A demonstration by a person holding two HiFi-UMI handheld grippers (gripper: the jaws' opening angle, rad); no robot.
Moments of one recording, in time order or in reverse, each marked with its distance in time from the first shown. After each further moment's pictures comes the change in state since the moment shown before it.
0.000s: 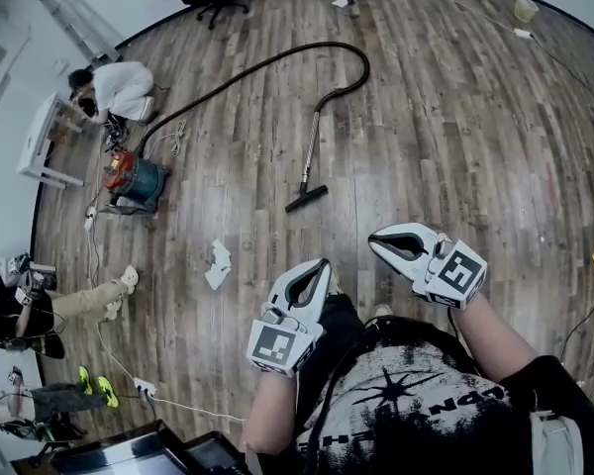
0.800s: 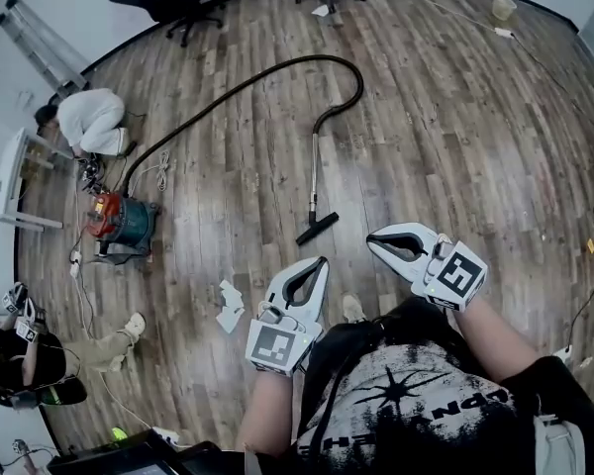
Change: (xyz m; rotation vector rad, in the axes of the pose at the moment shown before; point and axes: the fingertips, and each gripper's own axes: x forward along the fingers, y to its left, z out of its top) left arm 0.039 0.232 0.033 0.031 -0.104 -0.155; right arm 0.202 -0.099 0.042 -0.035 0.058 -0.147
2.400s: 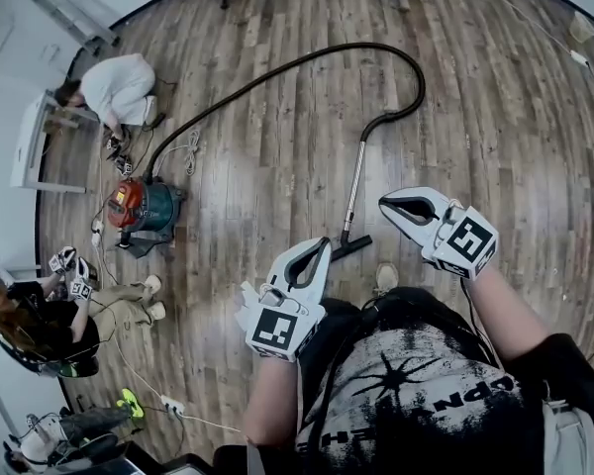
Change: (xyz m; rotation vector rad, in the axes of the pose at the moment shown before) left arm 0.187 0.252 0.028 -0.065 0.124 0.201; right arm 0.183 -0.303 0.028 0.038 0.043 0.152
